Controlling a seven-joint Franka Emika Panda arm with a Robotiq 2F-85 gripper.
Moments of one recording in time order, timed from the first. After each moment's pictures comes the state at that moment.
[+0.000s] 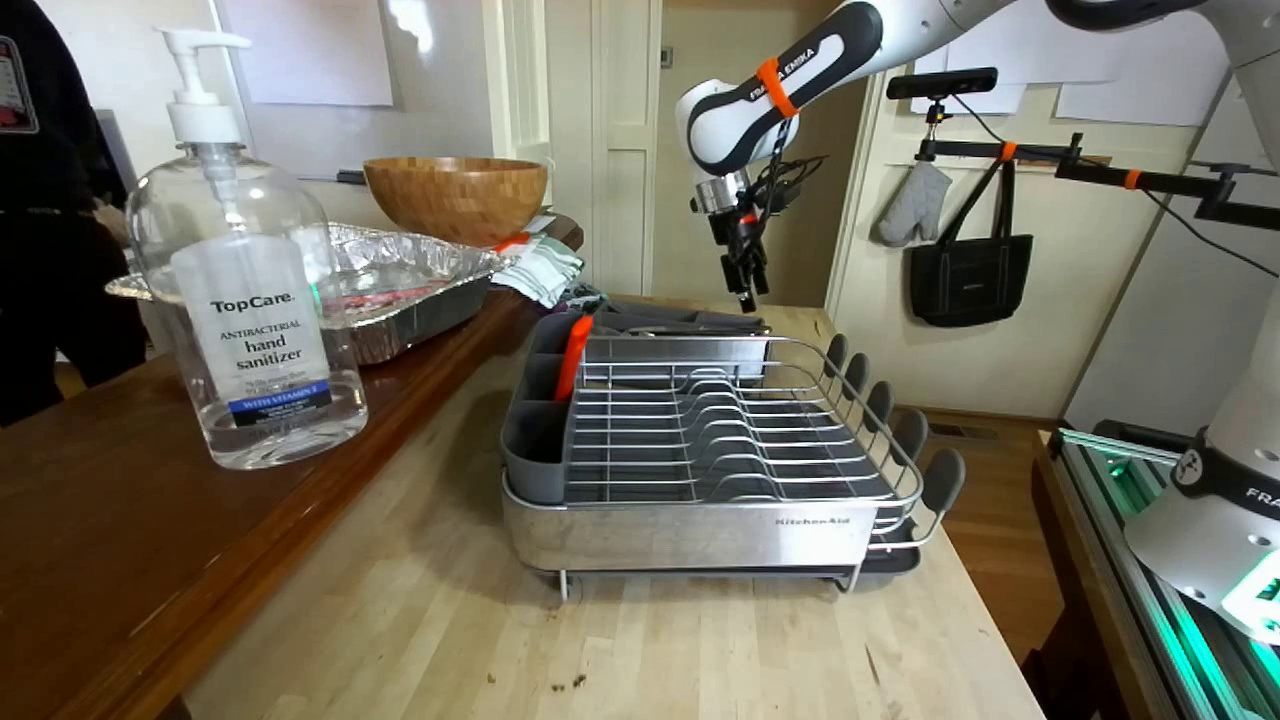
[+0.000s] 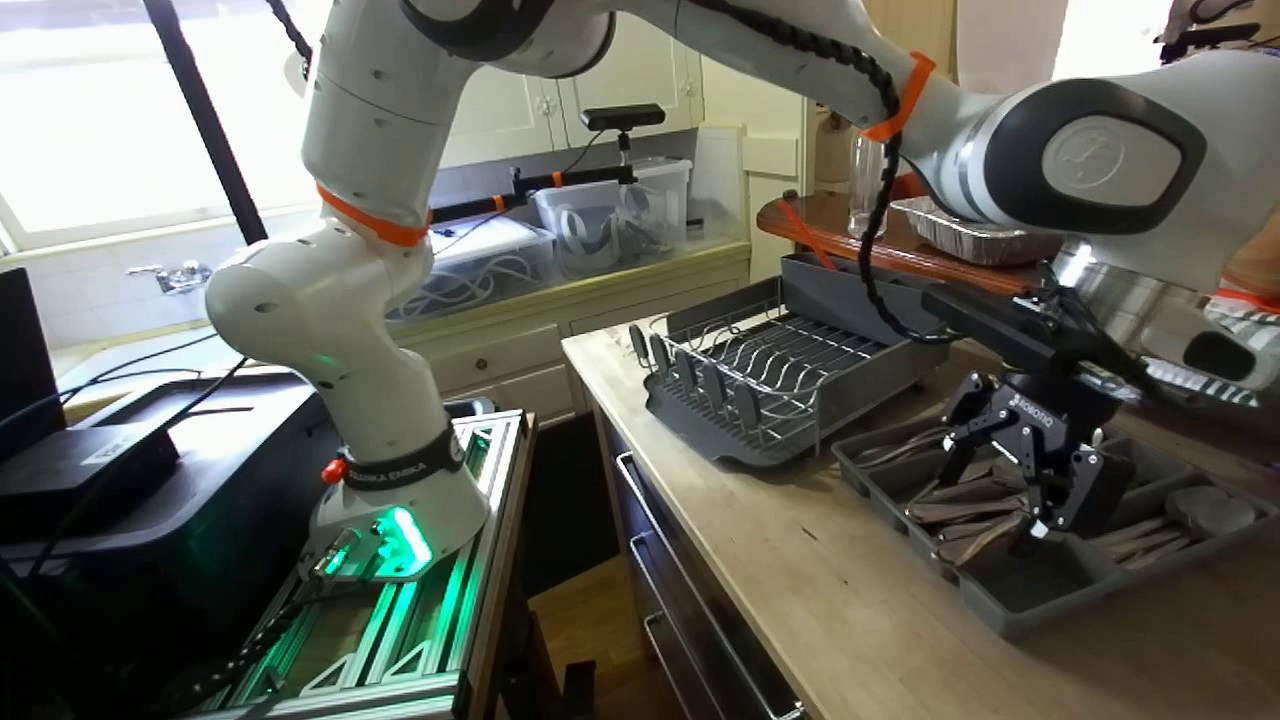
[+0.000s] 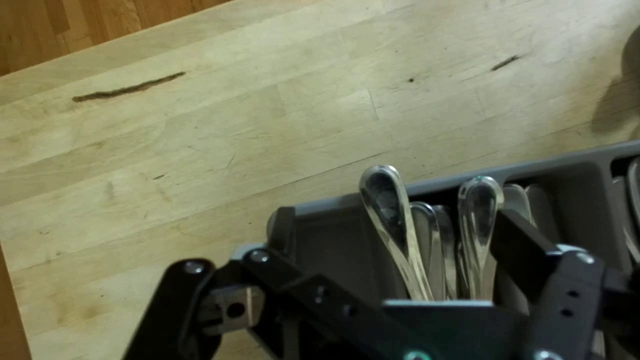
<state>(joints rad) -0.21 0.60 -0.15 -1.56 -0.10 1.81 -0.31</state>
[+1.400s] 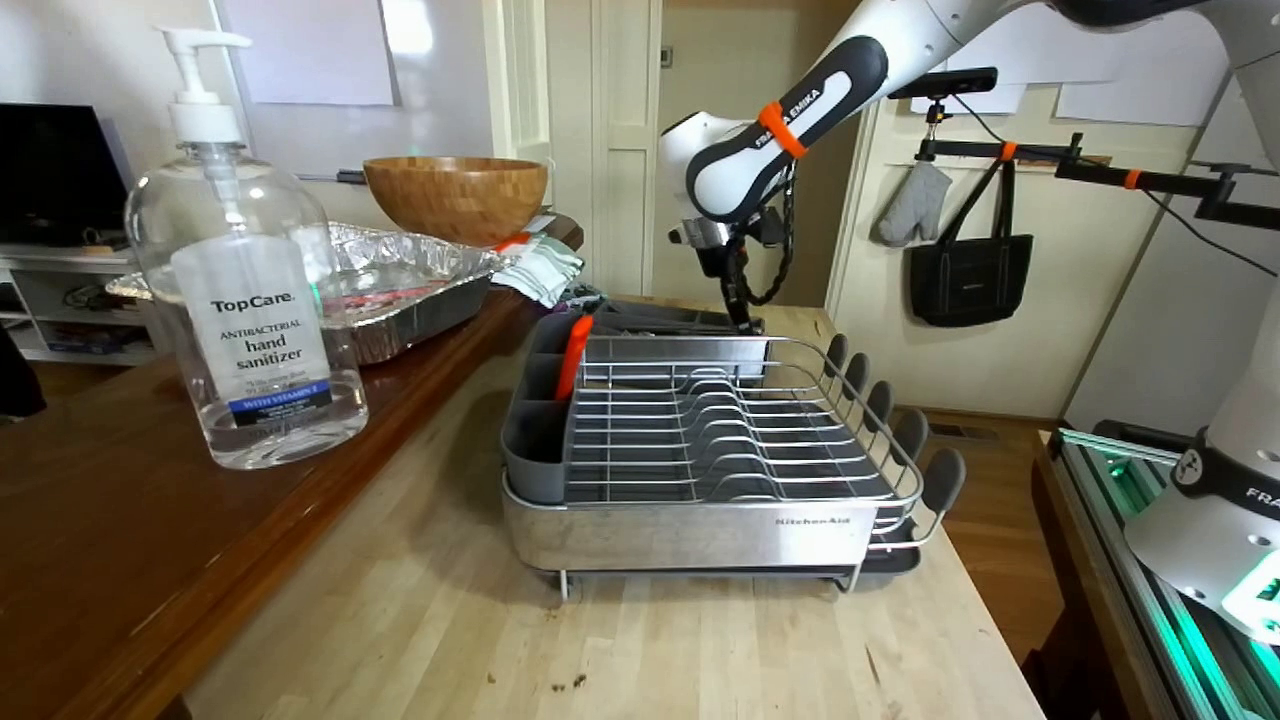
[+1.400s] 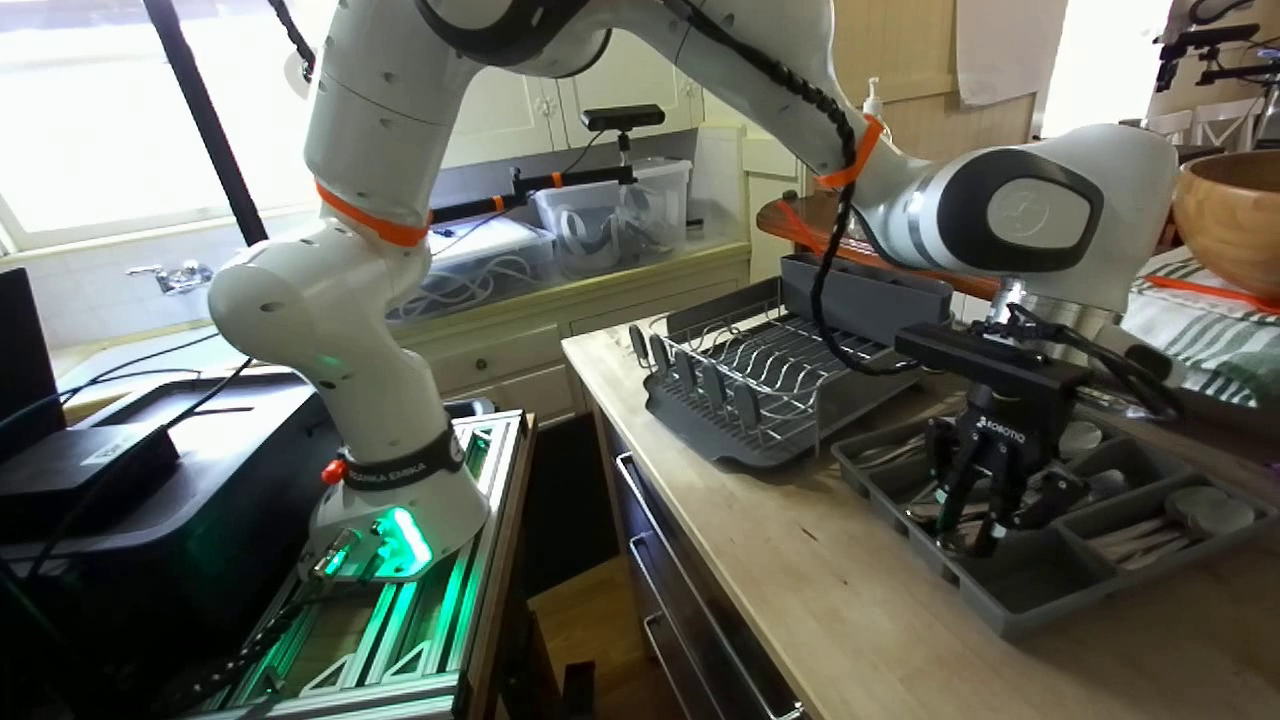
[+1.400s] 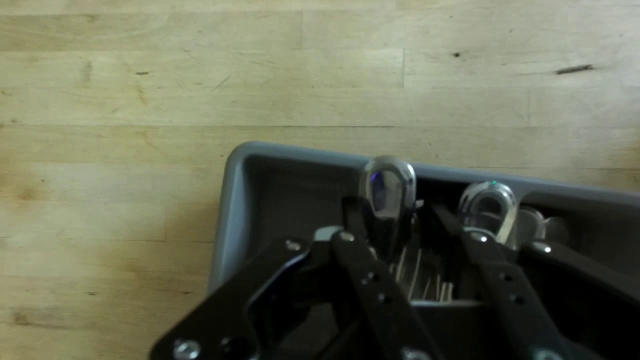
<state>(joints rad) -0.17 0.60 -0.10 -1.68 -0.27 1.99 -0.43</state>
